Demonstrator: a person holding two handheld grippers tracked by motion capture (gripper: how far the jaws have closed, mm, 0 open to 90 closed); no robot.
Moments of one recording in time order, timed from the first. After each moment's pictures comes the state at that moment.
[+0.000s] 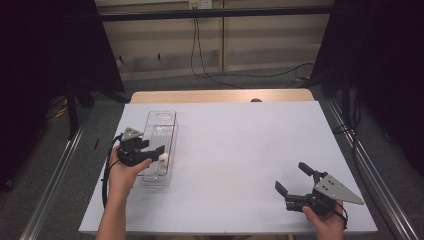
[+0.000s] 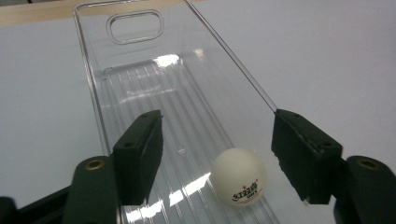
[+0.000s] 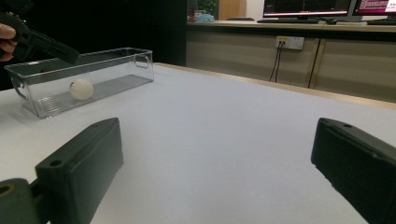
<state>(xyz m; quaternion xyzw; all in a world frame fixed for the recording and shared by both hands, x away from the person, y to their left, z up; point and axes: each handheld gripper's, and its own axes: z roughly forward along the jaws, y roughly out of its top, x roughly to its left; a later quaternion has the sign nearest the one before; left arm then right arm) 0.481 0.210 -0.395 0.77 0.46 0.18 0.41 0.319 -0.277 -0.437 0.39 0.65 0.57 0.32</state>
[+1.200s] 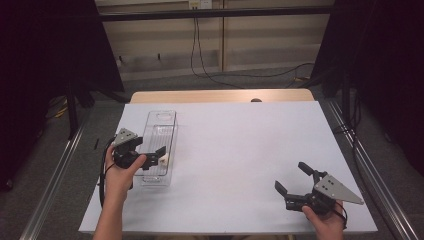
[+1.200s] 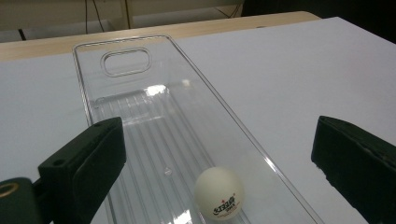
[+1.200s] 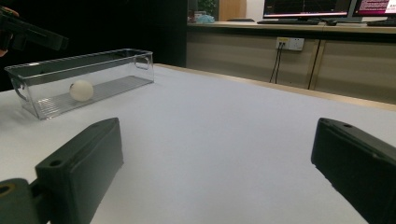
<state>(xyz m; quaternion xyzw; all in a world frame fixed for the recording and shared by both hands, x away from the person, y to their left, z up) 0.468 0.215 -0.387 0.74 0.43 0.19 0.47 0.320 -0.276 -0.436 0.39 0.65 0.57 0.32</state>
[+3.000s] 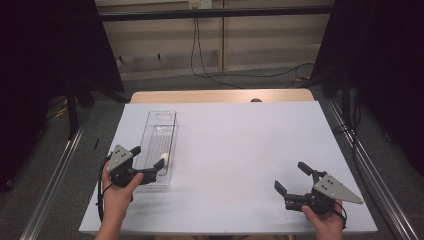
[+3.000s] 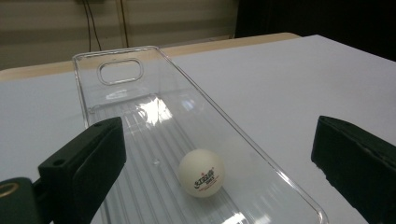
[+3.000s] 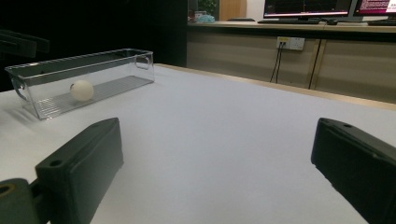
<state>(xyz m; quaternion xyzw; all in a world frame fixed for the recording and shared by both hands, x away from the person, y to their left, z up) 0.426 0.222 -0.405 0.72 0.40 0.24 0.52 0.321 -0.276 -0.436 0.39 0.65 0.57 0.32</state>
